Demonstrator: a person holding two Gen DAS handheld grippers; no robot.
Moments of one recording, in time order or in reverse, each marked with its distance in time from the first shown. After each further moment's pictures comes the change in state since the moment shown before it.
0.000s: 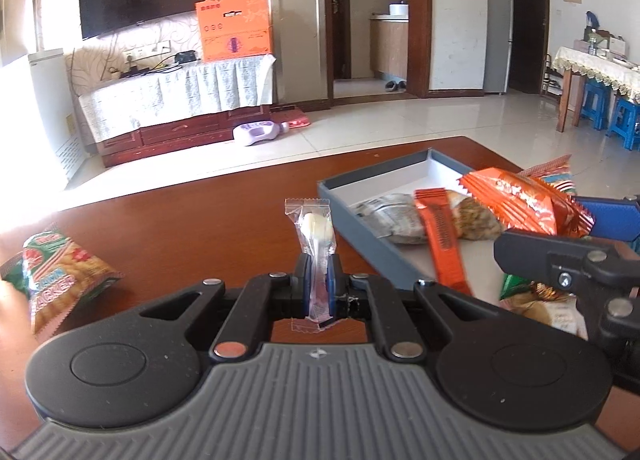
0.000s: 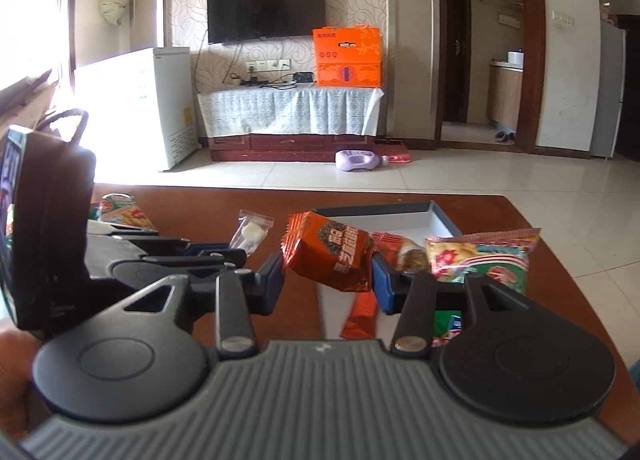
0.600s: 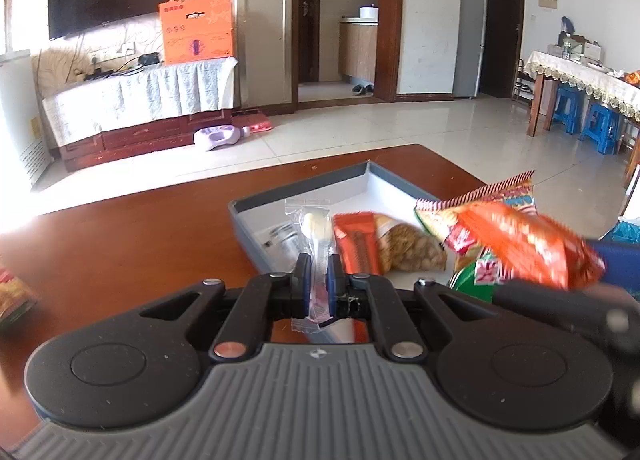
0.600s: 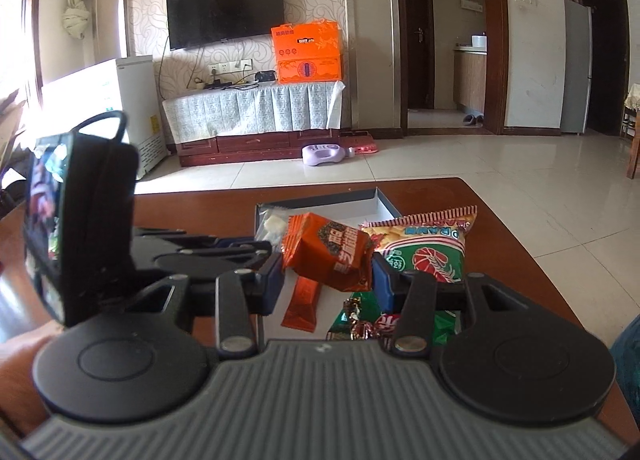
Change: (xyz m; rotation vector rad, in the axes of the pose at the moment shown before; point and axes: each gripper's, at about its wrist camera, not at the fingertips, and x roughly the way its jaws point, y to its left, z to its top) left arm 0.055 -0.057 0.022 0.011 -0.012 -0.096; right arm -0.005 -0.037 -0.007 0.081 0.018 -0.075
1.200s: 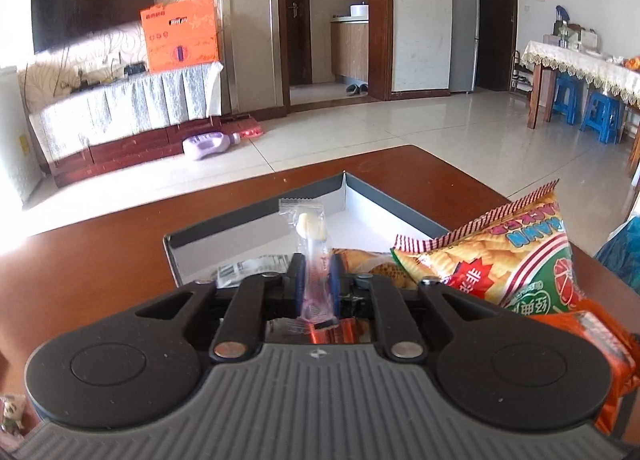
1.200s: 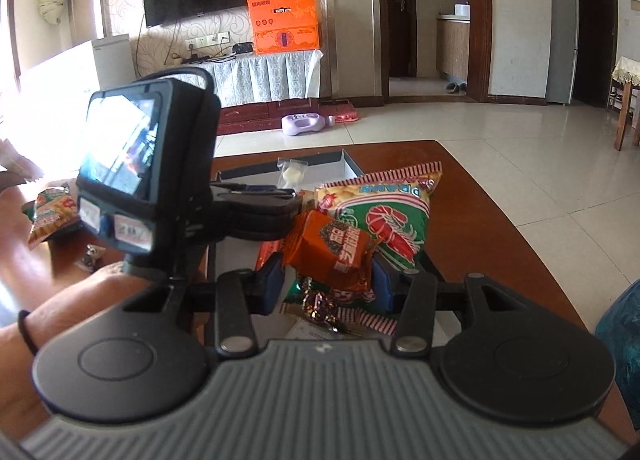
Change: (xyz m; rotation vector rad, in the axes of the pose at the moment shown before) left arm 0.083 -0.039 0.019 0.057 -0.009 0.015; right arm 0.019 -0.025 -0.012 0.031 0.095 -0.049
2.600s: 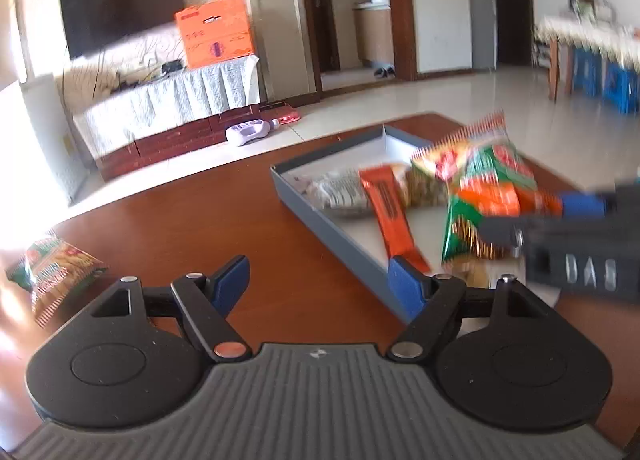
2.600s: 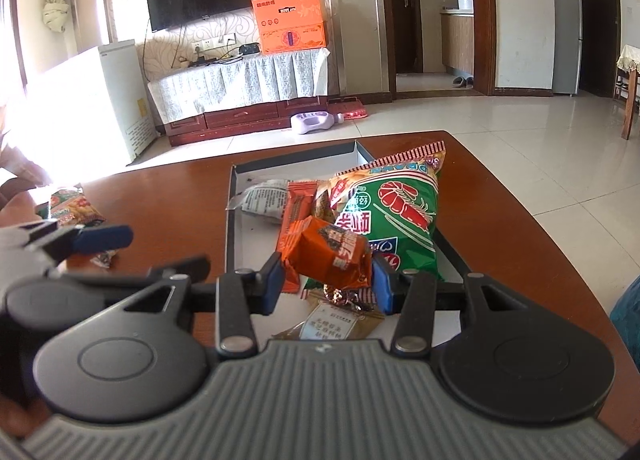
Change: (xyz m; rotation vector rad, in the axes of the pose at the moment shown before) left arm -0.164 0.028 -0.060 0.060 0.051 0.107; right arm -0.009 -0.001 -0.011 0.029 0.000 0.039
